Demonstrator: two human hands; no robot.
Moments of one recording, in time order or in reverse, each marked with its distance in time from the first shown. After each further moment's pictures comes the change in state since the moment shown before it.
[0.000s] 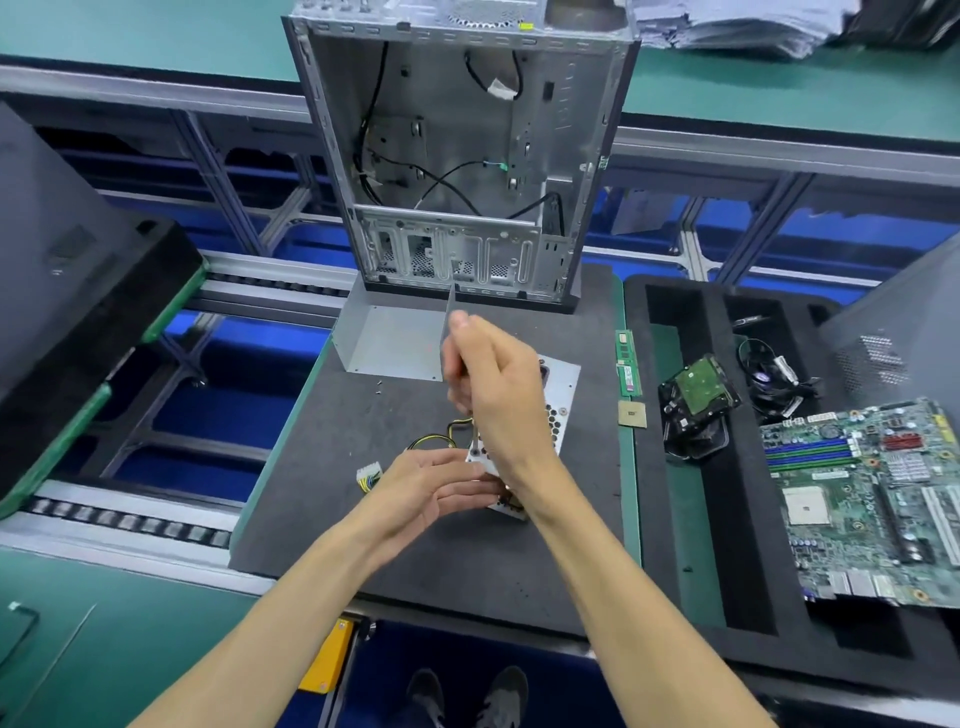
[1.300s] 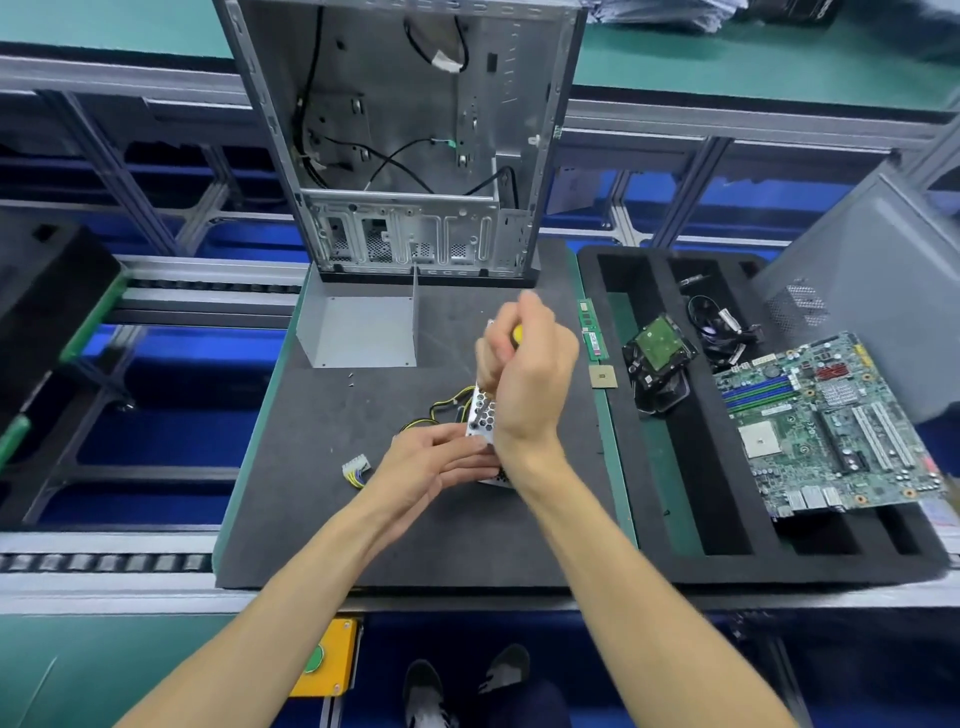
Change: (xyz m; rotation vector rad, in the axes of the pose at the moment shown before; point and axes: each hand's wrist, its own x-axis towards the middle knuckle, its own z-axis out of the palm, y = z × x) left_hand 0.013 -0.007 -0.010 0.098 -0.127 0.063; right_hand -0.013 -0.002 0.013 0.168 0.373 -0.003
